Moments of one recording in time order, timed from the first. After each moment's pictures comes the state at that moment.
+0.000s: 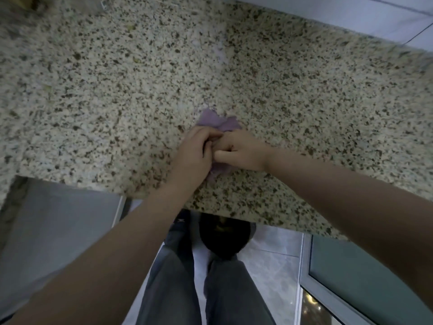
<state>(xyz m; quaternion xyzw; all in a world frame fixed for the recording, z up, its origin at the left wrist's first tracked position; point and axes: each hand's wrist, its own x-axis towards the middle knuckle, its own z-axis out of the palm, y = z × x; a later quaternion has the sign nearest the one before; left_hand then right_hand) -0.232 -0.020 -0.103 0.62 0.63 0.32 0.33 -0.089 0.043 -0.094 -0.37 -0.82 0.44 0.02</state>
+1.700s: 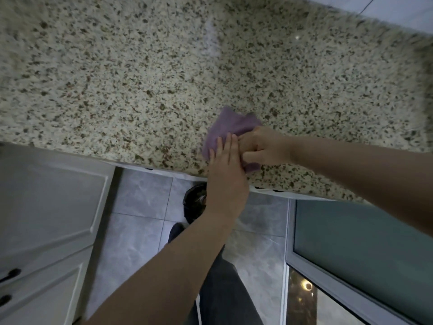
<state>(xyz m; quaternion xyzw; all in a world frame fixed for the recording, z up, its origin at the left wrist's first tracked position) -0.079 -0.131 -0.117 0.64 0.67 0.21 0.30 0.039 -0.019 -0.074 -0.31 -0.85 0.41 -0.06</state>
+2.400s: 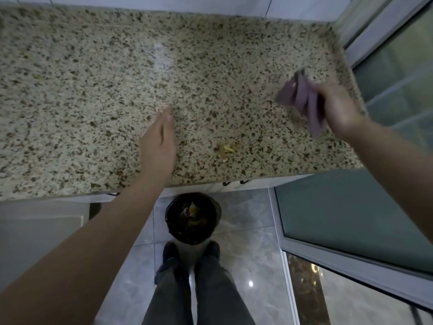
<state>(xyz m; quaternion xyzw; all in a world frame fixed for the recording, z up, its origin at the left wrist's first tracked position) -0.112 -0.075 -0.056 0.58 0.63 0.35 0.39 0.249 -0.034 0.000 -0.72 -0.40 0.43 0.37</state>
